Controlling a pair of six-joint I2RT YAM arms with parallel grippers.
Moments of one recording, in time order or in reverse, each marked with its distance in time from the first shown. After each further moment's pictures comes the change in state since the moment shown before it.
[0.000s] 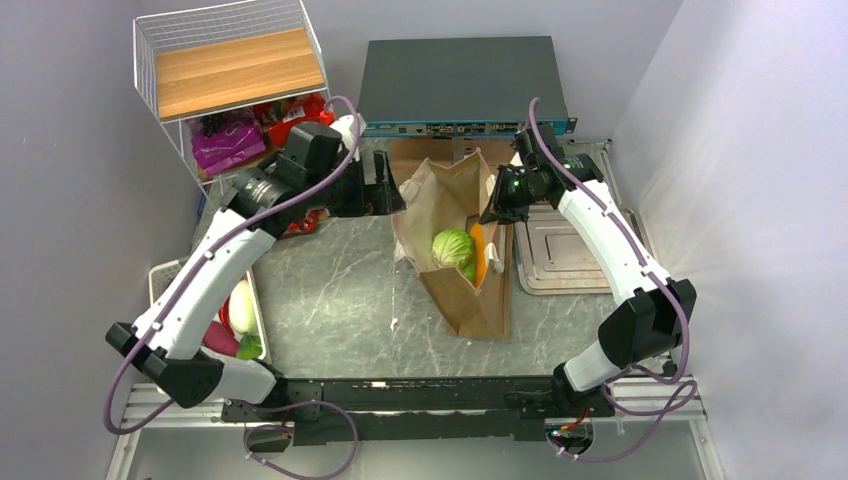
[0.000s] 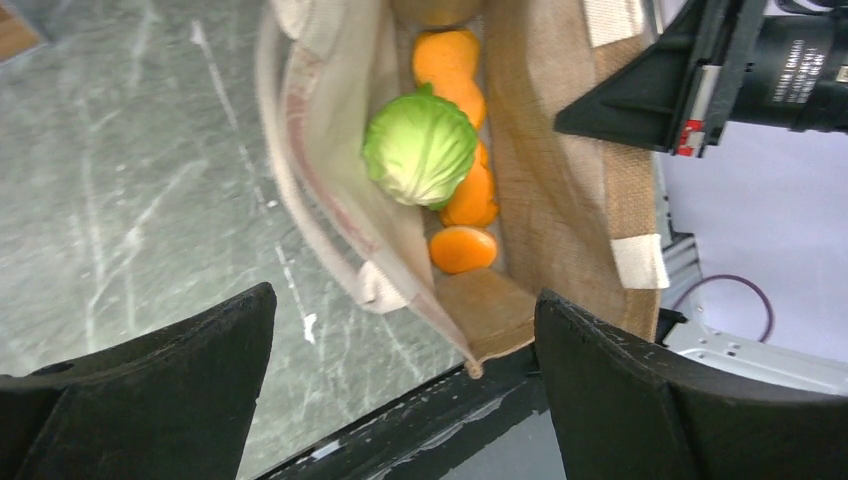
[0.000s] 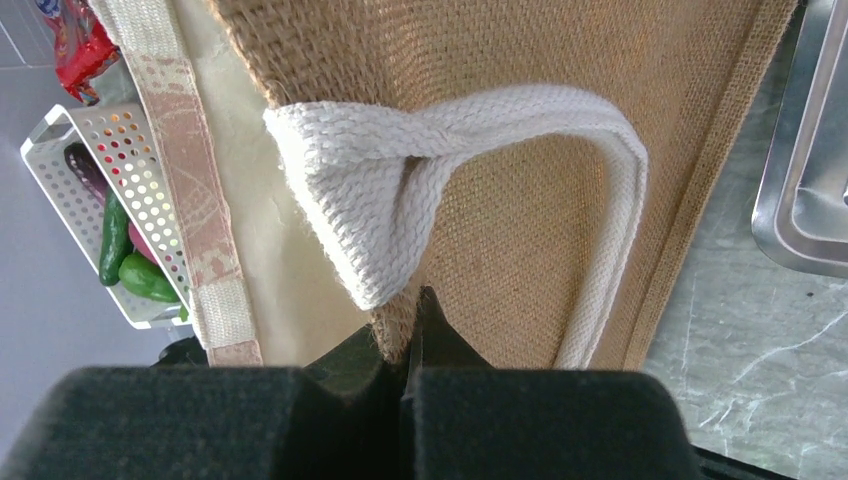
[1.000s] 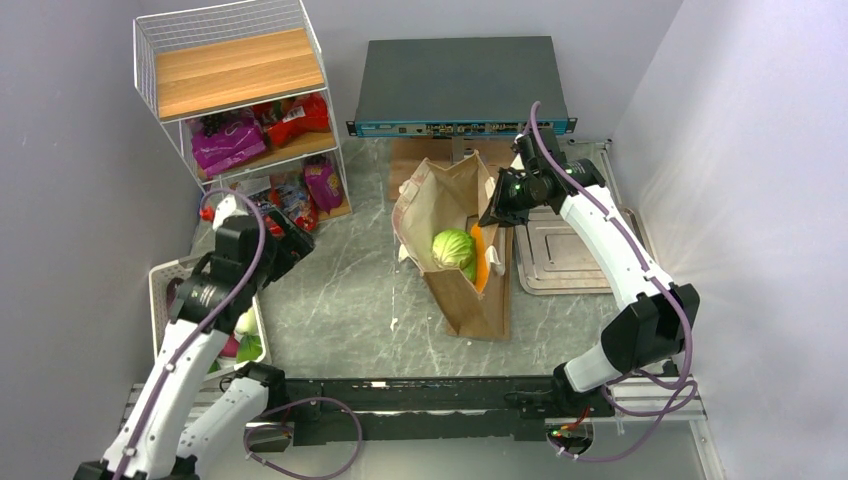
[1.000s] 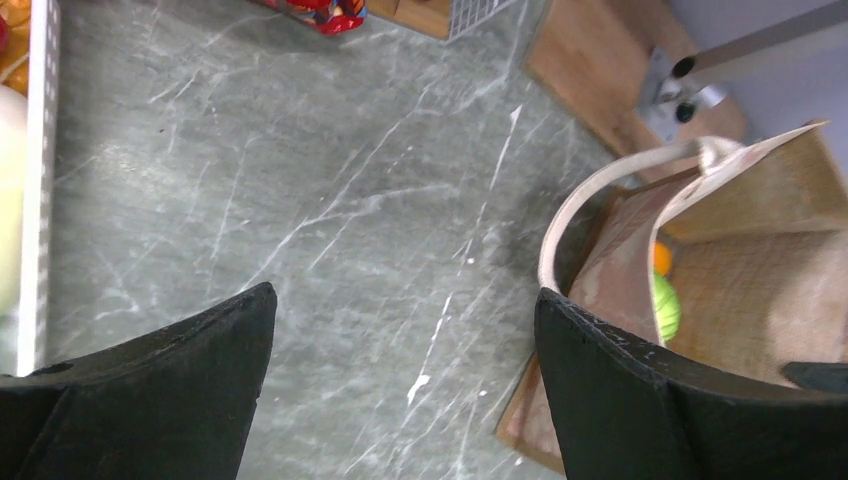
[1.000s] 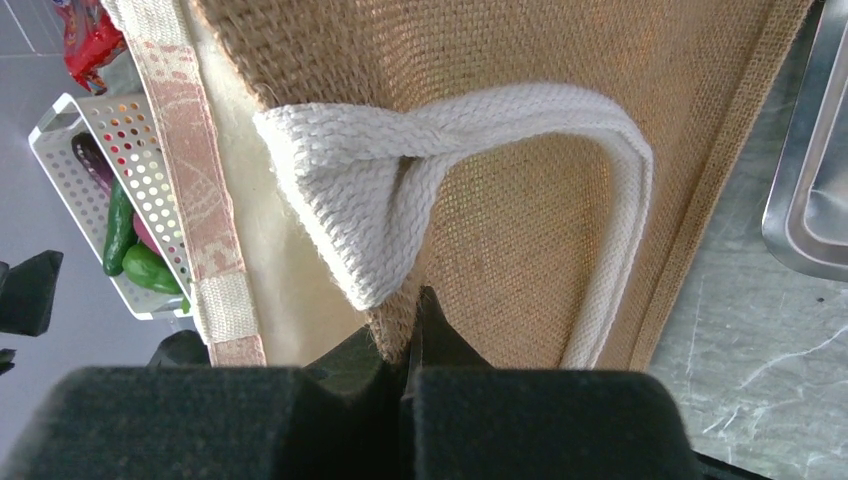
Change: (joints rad) left arm 0.323 -0.592 -0.710 0.105 -0.352 -0.289; right arm 0.000 -0.029 -0.048 0.034 -0.023 -0.004
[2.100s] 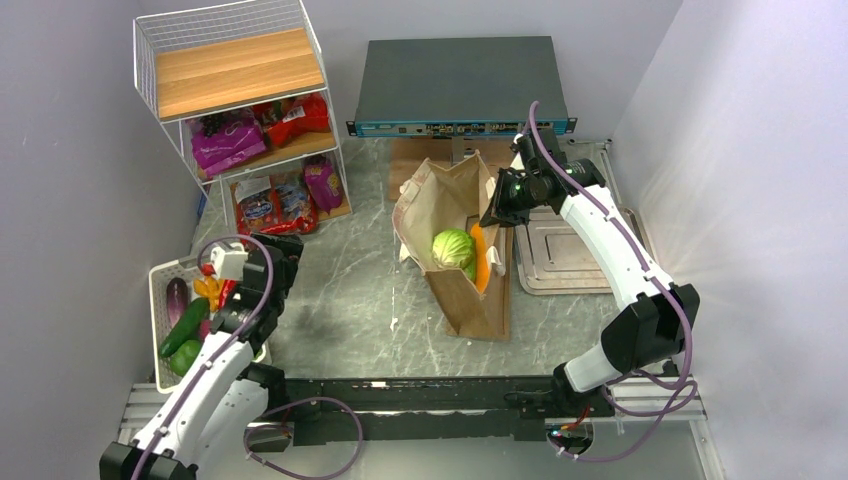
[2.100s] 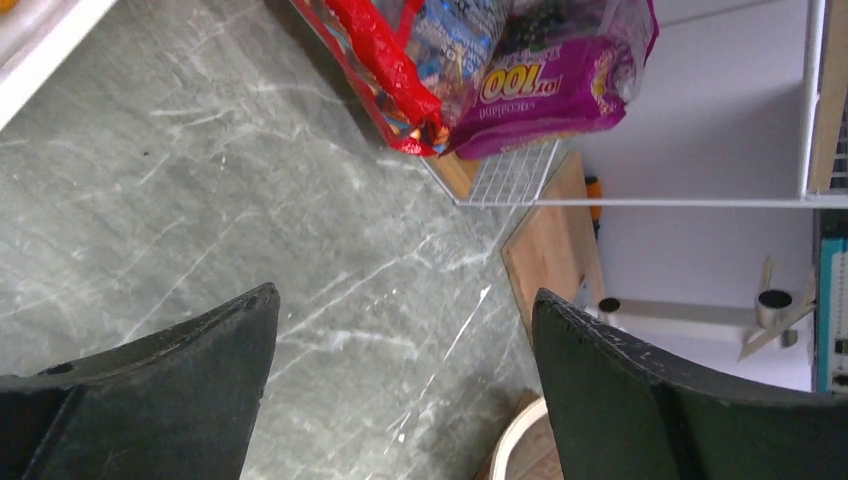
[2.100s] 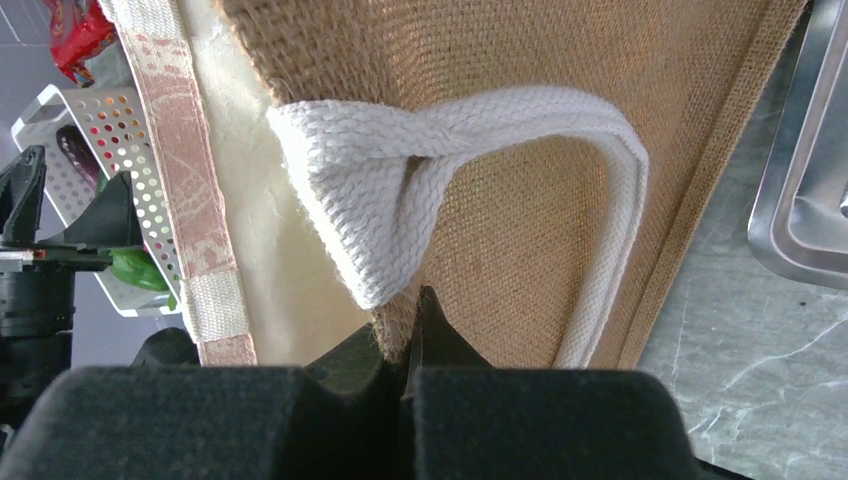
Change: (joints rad) left arm 0.017 -0.097 -0.516 0.540 -0.262 -0.469; right arm -0.004 -0.002 0.001 -0.003 0.004 -0.028
